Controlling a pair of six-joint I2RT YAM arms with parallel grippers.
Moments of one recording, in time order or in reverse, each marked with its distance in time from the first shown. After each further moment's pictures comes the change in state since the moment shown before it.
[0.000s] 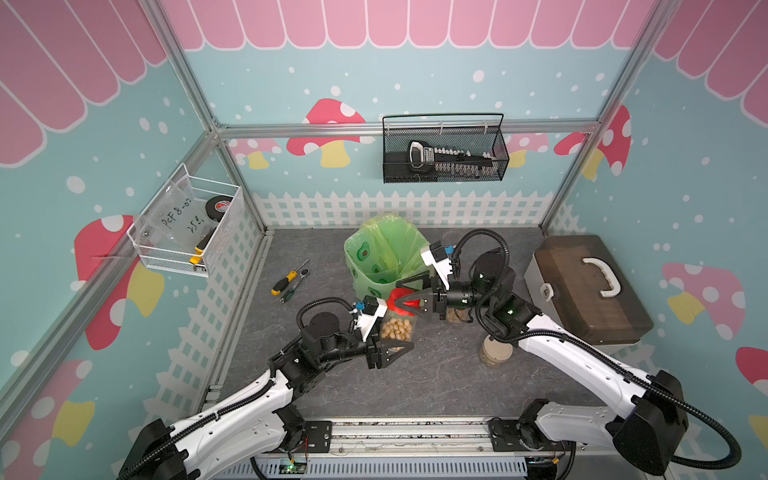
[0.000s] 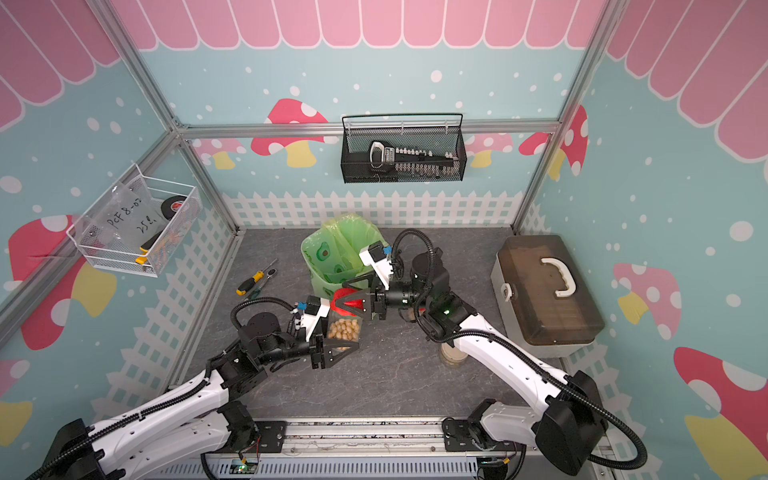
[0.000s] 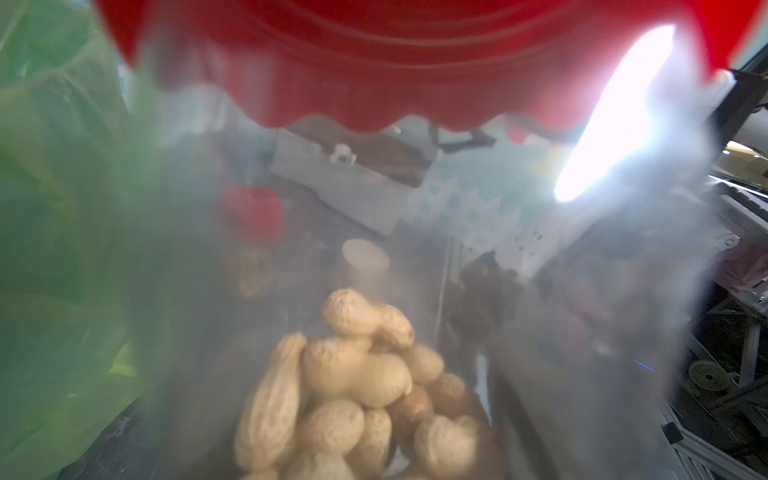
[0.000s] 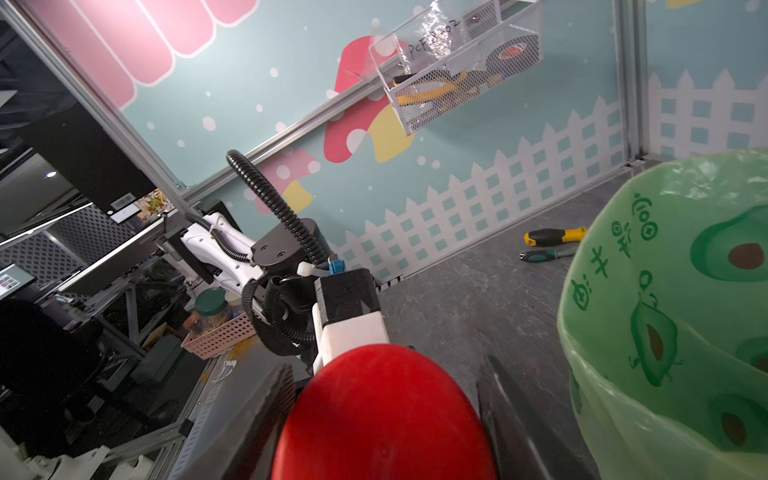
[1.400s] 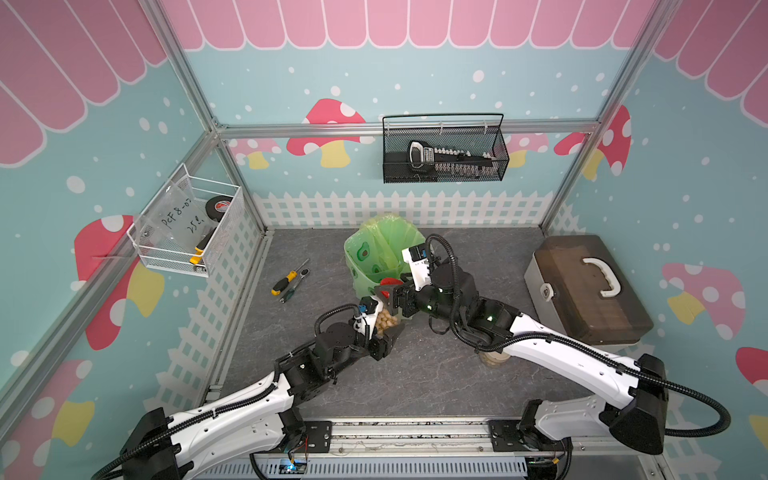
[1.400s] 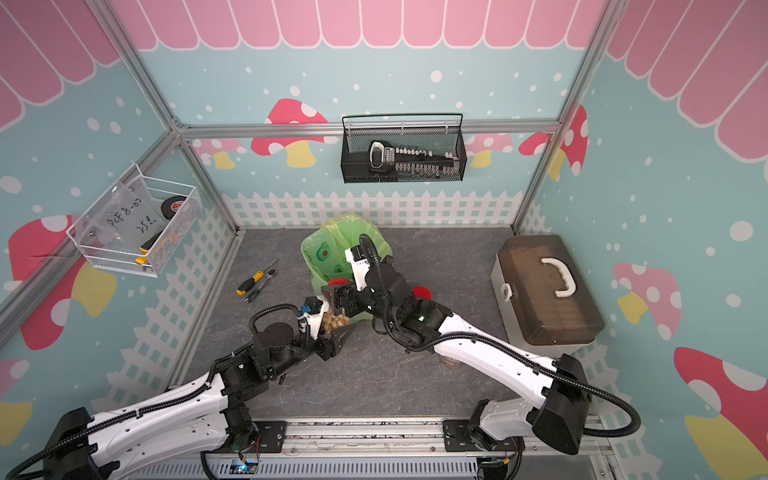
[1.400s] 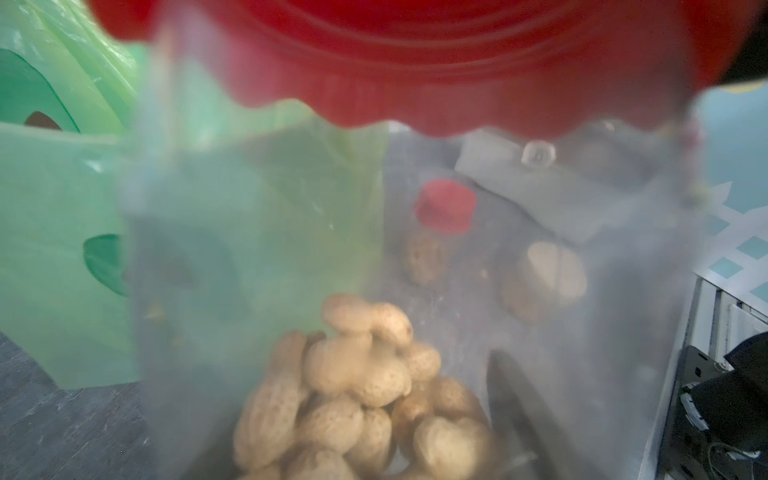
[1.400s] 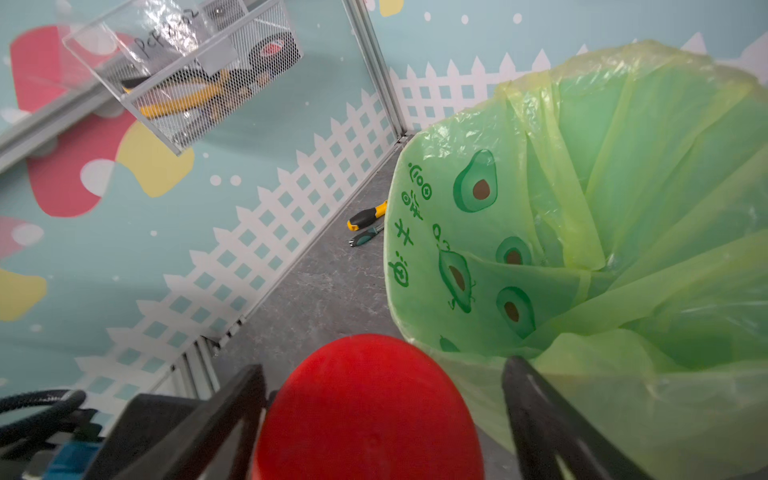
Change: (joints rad) left arm -0.179 -0.003 0.013 -0.169 -0.767 0.138; right arm 0.281 0.095 0.176 -0.378 0.948 0.005
